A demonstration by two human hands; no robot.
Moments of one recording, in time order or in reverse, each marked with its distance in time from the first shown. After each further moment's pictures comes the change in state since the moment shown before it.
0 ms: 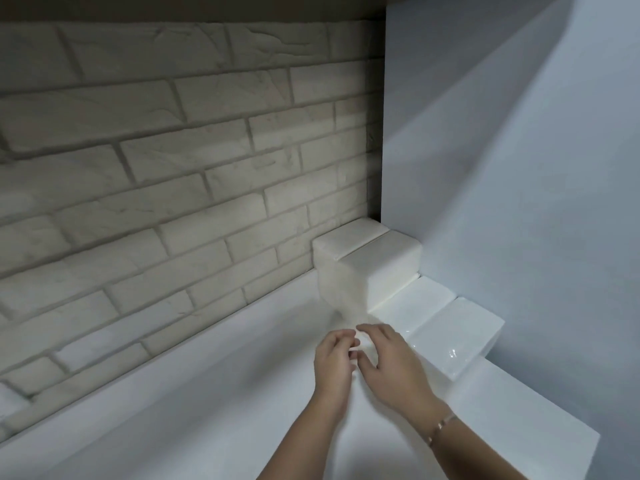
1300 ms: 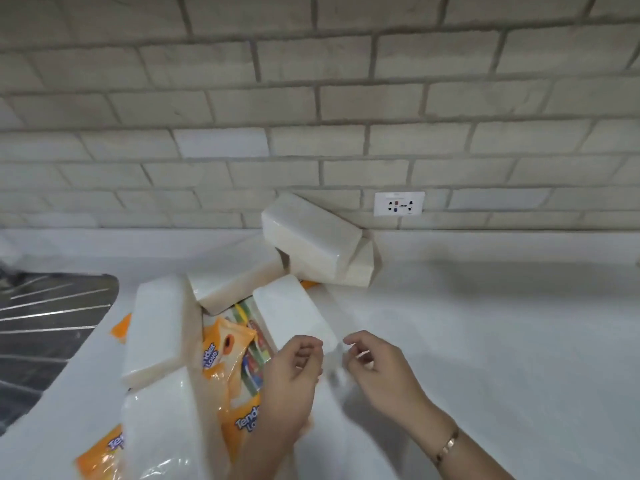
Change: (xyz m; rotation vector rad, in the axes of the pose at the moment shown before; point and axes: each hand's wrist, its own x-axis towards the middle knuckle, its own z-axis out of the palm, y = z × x) left_hand -0.393 -0.076 -0.545 0.141 0.733 0.160; right_hand -0.326 -0.430 0.244 0.375 -0.753 -0.232
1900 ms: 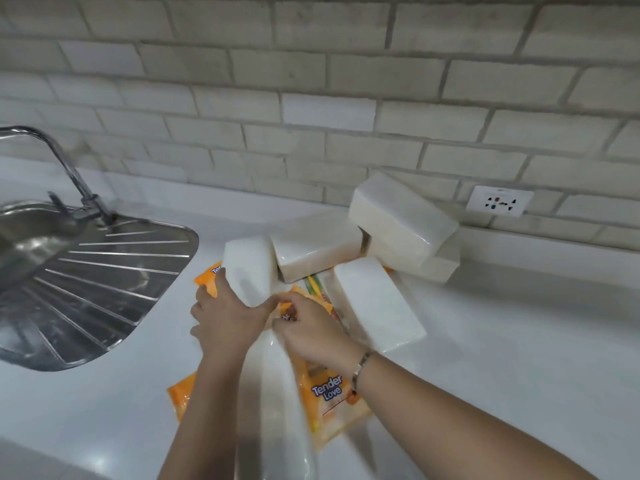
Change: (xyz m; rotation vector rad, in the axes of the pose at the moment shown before) left_hand 0.062 -0.012 -0.198 0.702 0.454 -0.342; right_hand 0.043 -0.155 0.176 -0.022 -0.439 -0.062
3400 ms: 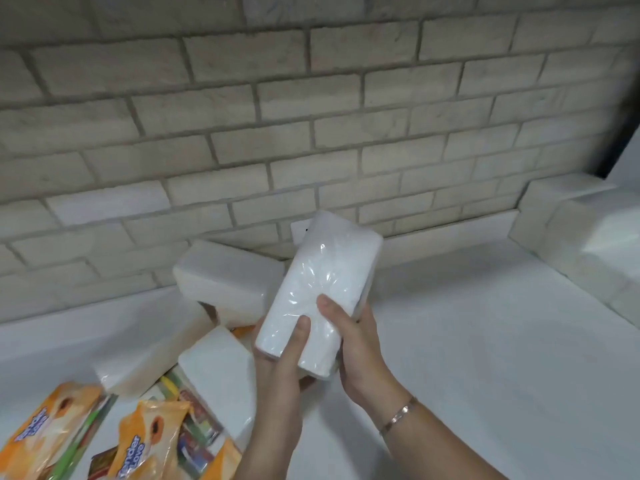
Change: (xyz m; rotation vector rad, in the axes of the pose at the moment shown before) left_hand -0.198 0.192 0.095 -1.181 -0.821 0.260; right_hand -0.131 0.100 -0.198 1.103 0.810 -0.178
